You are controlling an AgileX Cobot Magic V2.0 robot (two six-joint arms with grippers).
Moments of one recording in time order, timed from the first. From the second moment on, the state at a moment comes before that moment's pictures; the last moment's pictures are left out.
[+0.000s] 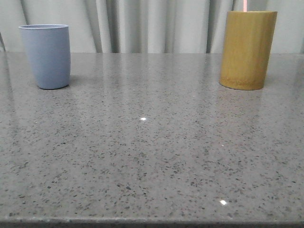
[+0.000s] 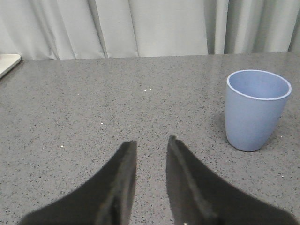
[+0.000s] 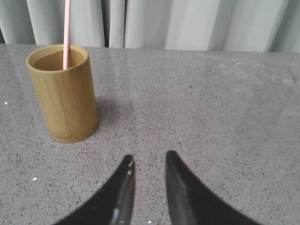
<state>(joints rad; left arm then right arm) 0.05 0.53 -0.54 -0.06 0.33 0.05 -0.02 0.46 -0.53 -0.03 0.41 0.06</state>
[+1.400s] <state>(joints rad) -0.09 1.39 -1.39 -0.20 0.90 0.11 -0.02 0.58 -0.61 -0.02 0.42 0.06</state>
